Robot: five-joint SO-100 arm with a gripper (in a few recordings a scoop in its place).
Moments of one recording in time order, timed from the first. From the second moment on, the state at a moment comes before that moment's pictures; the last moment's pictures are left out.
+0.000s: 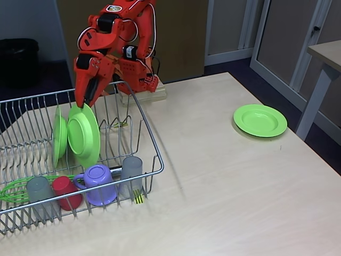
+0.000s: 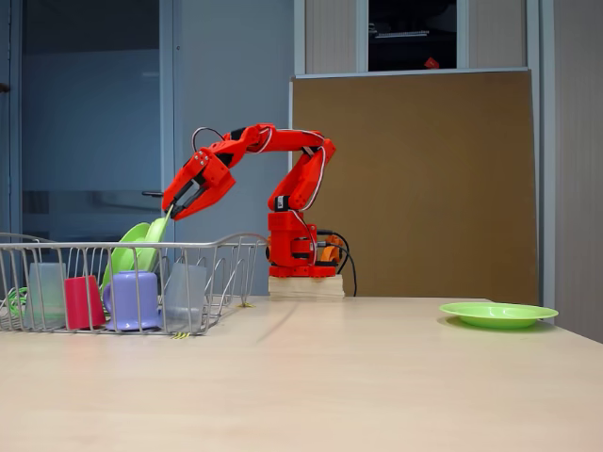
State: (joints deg) arm 38.8 133.1 138.7 38.1 11.6
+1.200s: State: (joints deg) arm 42.3 132.3 143.6 37.5 2.5
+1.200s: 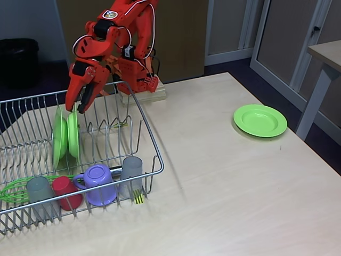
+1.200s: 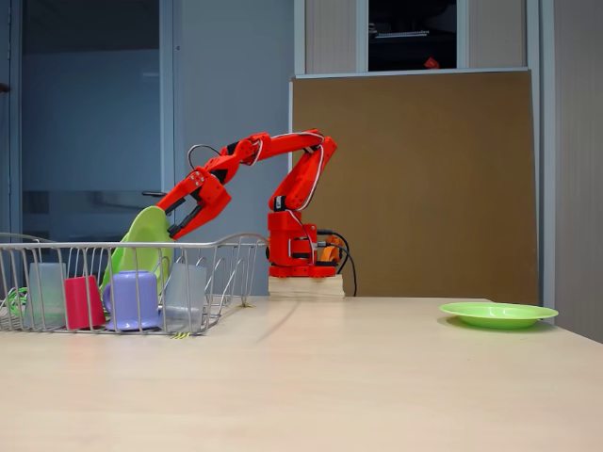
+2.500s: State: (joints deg) arm -17.7 129.4 132.7 53.6 27.2
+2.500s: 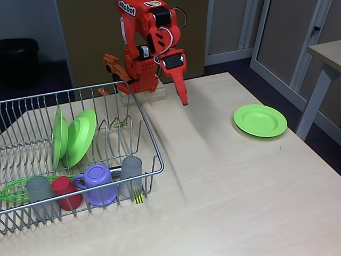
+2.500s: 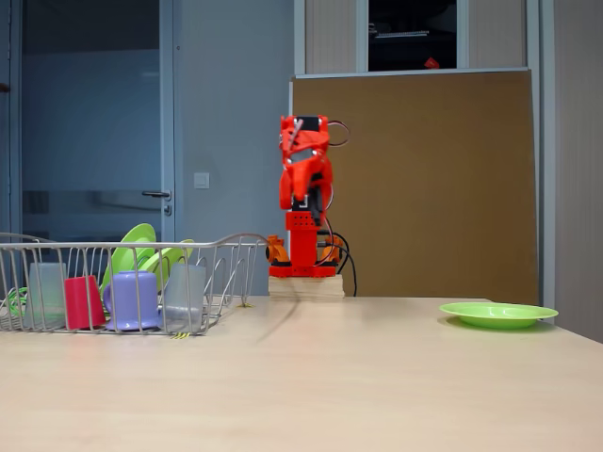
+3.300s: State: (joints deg) arm -50.1 73.8 98.7 34.4 86.8
